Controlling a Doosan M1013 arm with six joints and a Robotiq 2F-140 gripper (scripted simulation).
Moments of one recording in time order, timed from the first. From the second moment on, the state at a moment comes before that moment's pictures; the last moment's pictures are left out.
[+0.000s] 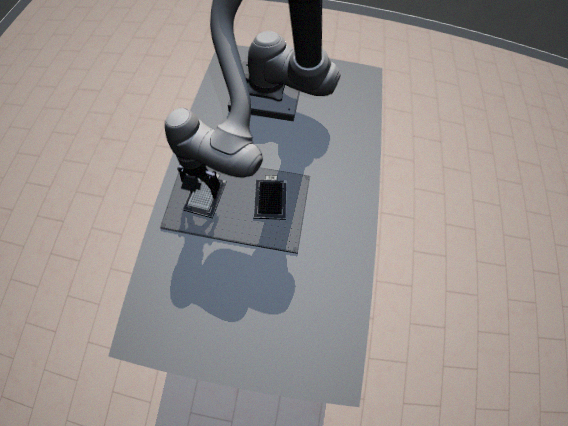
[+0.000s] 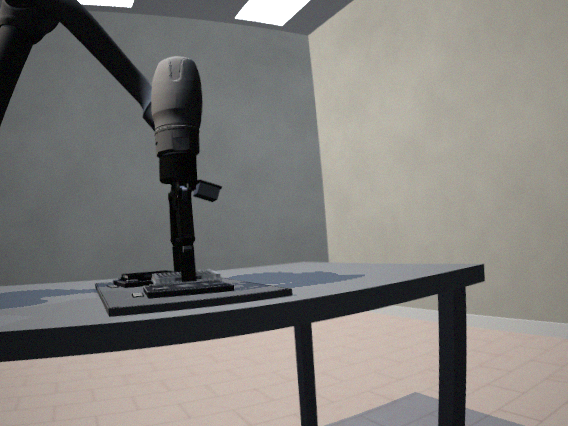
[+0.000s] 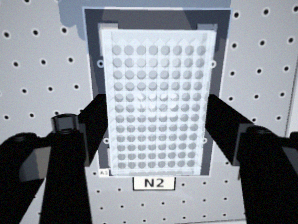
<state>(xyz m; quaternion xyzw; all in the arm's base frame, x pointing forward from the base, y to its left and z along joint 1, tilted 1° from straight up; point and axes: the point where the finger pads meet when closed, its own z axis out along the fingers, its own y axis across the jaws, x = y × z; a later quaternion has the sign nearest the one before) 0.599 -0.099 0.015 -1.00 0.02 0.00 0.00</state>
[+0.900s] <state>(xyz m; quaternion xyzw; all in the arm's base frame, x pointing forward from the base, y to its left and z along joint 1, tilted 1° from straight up) 0.599 -0.099 0.011 -1.00 0.02 0.00 0.00</state>
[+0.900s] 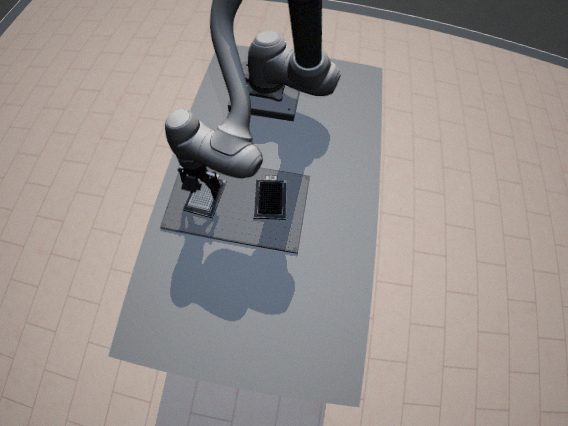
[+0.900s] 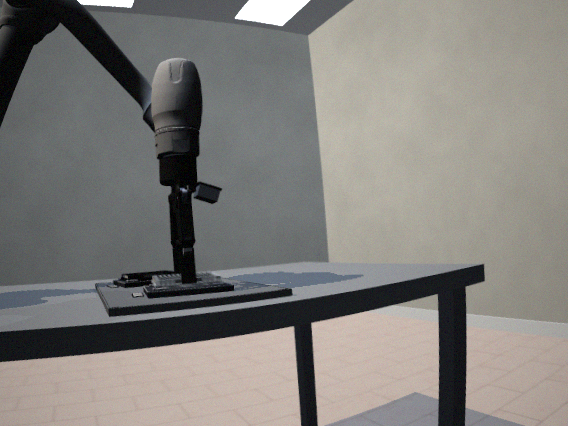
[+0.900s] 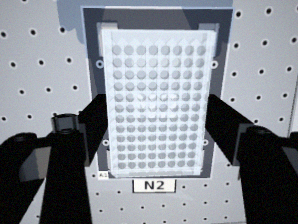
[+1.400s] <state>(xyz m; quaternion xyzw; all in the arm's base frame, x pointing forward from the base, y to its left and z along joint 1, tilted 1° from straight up) 0.599 -0.099 0.009 -1.00 0.02 0.00 0.00</state>
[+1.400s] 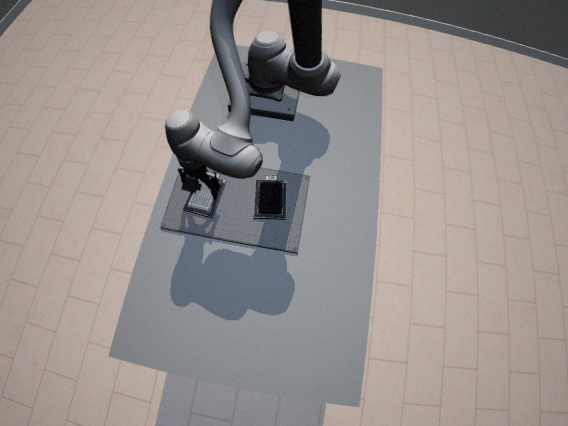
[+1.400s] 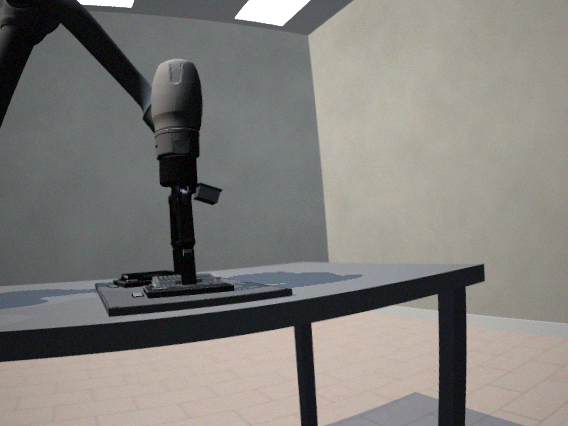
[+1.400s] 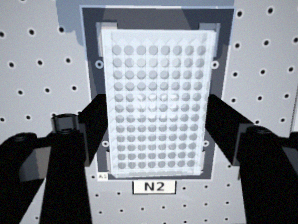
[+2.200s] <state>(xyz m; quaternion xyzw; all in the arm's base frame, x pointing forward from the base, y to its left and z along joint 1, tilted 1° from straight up) 0.598 -0.099 0.006 -1.00 0.02 0.00 0.00</state>
